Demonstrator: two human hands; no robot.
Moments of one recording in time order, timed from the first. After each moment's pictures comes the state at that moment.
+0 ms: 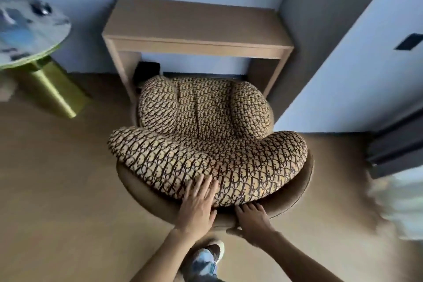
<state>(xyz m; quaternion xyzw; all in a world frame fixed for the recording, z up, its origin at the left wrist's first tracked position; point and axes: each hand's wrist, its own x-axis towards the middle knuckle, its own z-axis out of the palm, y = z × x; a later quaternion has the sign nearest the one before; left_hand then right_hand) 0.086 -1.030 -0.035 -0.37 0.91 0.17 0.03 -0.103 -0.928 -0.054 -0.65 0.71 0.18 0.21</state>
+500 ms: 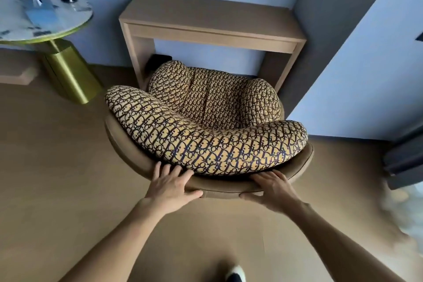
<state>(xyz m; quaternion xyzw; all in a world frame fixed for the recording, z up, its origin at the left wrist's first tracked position) 0.137 -0.999 -0.068 -0.47 0.87 0.11 0.10 -0.167 -0.894 -0.073 -0.67 0.73 0.07 0.14</state>
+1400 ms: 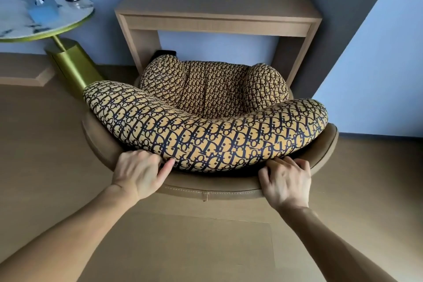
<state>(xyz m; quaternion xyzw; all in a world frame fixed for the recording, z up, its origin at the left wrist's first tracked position) 0.101 -1.026 -0.095 -0.50 0.86 -0.11 -0.03 -0.215 -0.900 -0.109 -0.59 0.80 -0.12 -0.07</state>
